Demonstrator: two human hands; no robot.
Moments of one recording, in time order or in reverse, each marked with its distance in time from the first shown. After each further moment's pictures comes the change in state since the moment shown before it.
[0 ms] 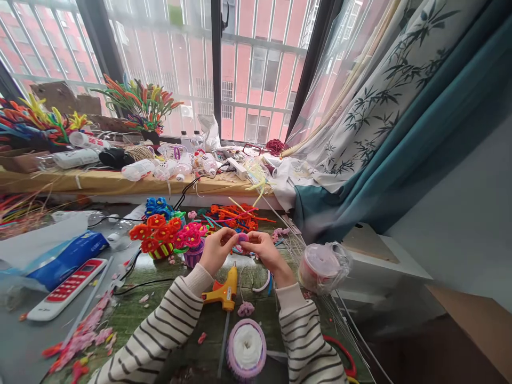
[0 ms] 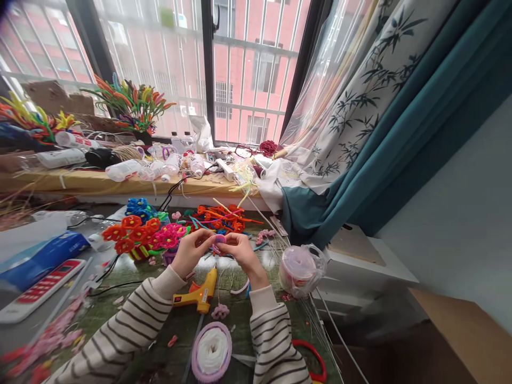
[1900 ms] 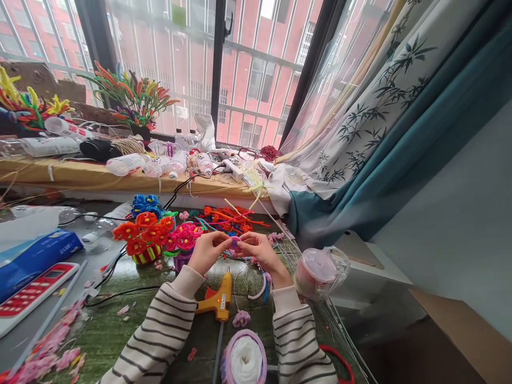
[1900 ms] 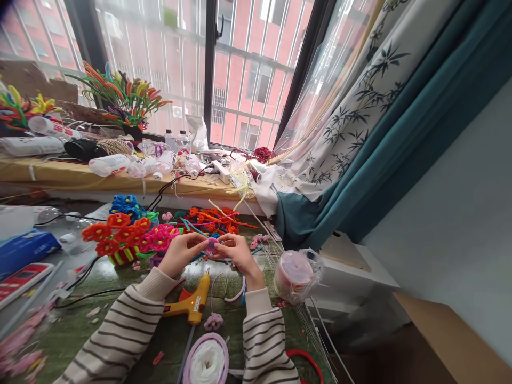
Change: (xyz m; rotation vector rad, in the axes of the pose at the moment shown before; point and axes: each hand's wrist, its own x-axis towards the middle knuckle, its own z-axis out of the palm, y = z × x) left_hand 0.011 -0.030 -0.010 -0.006 -0.078 0.040; right_hand 0.010 0.008 -0.007 -0.158 0.008 -0.009
